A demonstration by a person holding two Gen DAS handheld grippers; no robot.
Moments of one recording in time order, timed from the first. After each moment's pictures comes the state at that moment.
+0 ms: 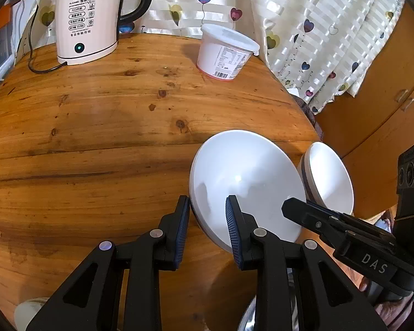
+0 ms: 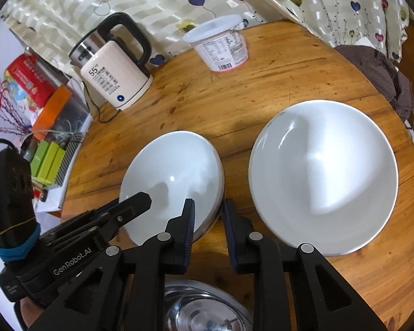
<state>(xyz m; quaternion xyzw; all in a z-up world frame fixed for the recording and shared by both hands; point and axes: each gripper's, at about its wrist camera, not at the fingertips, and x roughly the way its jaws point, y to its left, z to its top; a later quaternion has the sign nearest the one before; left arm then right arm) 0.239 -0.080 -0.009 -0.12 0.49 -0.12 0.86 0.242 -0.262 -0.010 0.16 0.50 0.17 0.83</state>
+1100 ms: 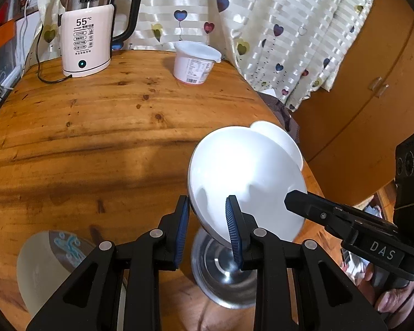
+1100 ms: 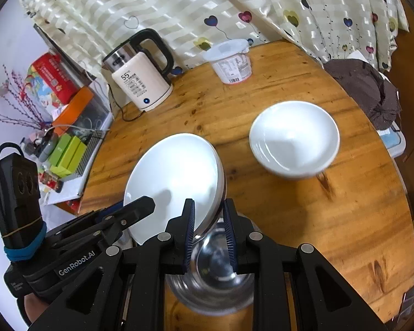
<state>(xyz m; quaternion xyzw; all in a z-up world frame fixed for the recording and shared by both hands) 0.153 -0.094 0.040 -0.11 0.46 -0.15 0.87 0.156 -0.282 0.048 0.15 0.47 0.18 0.85</state>
